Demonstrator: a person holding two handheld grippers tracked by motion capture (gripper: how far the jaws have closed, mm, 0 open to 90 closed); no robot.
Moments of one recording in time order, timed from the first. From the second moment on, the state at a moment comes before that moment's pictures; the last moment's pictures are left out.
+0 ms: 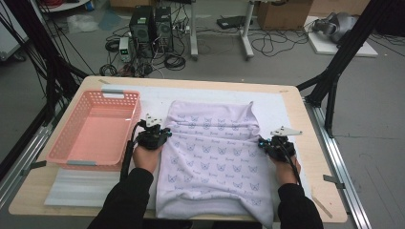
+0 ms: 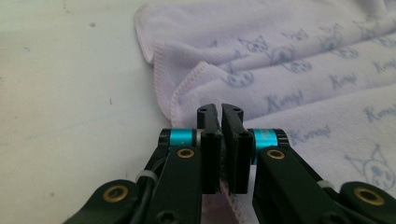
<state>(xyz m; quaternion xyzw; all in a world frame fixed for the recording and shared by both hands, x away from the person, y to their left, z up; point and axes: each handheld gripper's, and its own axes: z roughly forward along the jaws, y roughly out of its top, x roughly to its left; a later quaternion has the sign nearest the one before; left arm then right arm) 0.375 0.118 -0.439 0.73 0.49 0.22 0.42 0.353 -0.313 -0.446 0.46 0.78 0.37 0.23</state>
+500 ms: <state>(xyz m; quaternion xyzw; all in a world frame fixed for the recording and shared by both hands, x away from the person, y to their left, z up) 0.354 0.115 -0.437 0.74 0.46 0.17 0.46 0.349 -0.317 -0.438 0.48 0.75 0.39 0.23</state>
